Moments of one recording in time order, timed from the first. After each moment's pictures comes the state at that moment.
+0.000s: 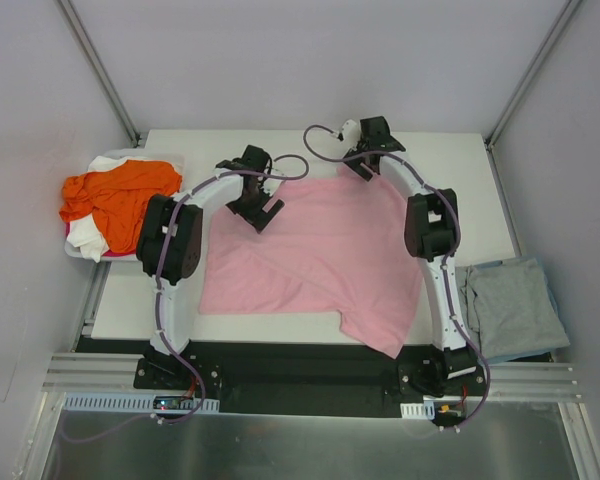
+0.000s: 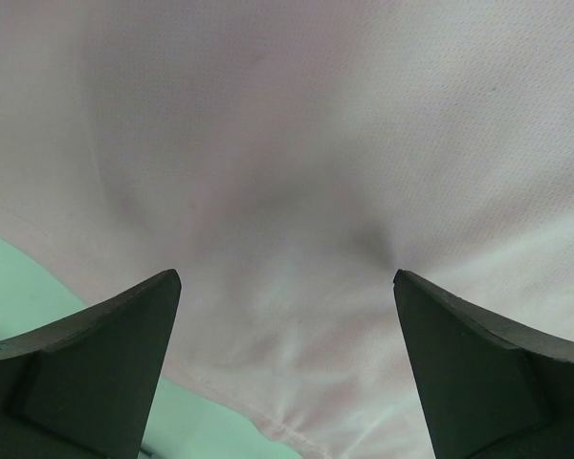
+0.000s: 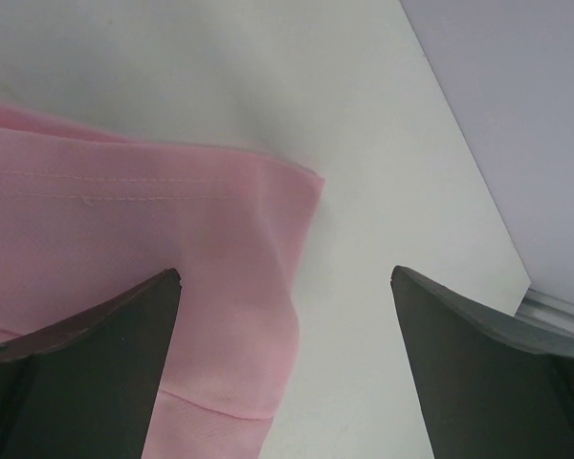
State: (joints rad) left arm -0.36 2.08 1.58 -0.75 -0.01 0.33; right arm 0.30 2.54 2.23 -0.44 0.23 -0.75
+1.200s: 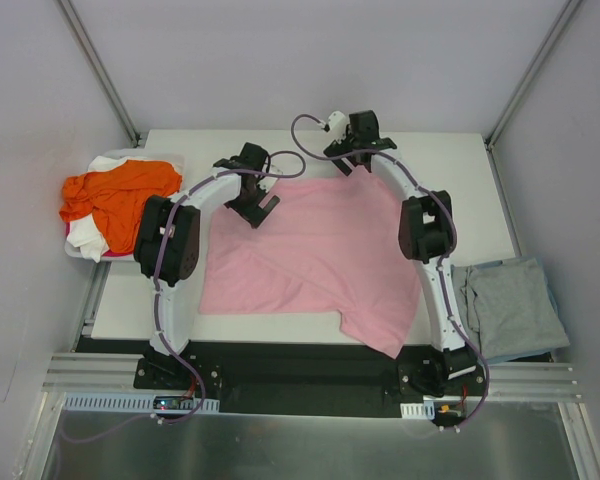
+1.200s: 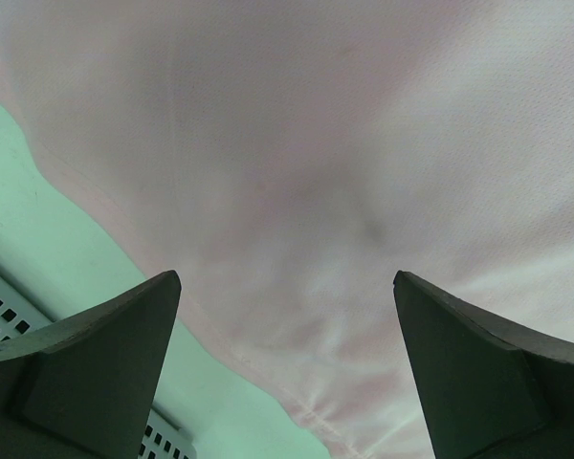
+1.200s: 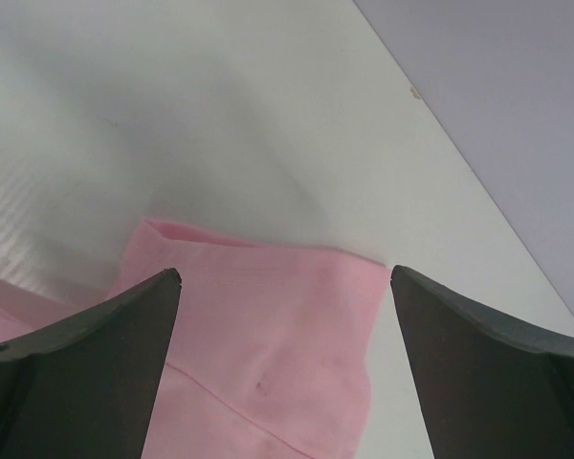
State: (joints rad) left arm -0.36 2.05 1.58 -0.73 -0.11 0.33; right arm 0.34 2.54 2.30 -0.45 0.05 -0.61
